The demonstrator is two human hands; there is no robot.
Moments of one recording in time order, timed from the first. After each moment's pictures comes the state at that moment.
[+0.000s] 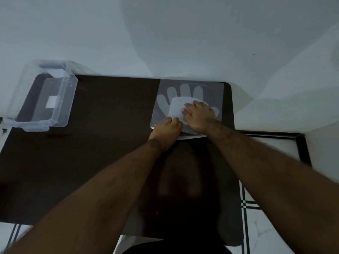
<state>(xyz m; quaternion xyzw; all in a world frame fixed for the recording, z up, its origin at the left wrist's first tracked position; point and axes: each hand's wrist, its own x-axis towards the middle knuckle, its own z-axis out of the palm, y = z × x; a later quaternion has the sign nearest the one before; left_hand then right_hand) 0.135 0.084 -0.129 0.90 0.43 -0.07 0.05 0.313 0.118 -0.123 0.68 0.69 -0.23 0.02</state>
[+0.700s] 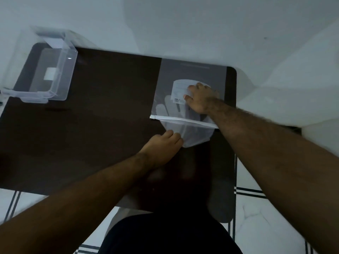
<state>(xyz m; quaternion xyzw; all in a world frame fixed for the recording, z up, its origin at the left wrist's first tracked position) 0.104 -0.024 -0.127 0.94 0.34 -0.03 0.05 0.317 0.133 -0.124 0.67 0.70 -0.22 0.12</state>
